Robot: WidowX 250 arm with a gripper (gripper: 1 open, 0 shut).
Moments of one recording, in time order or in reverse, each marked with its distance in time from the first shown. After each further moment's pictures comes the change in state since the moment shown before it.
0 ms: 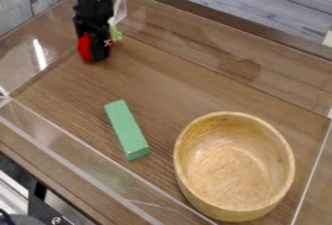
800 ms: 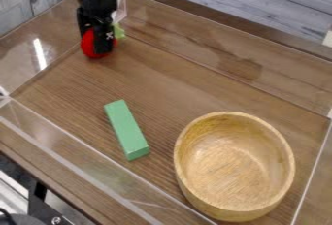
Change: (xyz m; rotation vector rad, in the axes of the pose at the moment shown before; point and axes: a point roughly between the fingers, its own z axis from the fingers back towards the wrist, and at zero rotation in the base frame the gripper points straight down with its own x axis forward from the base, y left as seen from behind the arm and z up) arm -0.012 0.016 0.013 0.020 0.039 0.024
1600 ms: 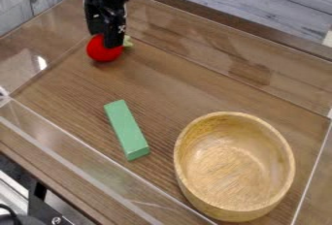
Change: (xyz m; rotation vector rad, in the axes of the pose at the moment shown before) arm 0.001 -0.032 0.023 0.044 0.023 -0.003
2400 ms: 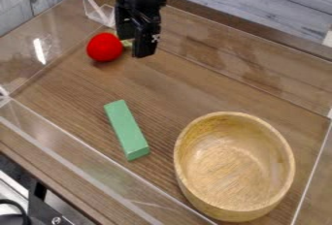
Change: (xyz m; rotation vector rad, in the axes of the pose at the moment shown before) arm 0.010 -0.070 0.024 0.043 -0.001 -0.061
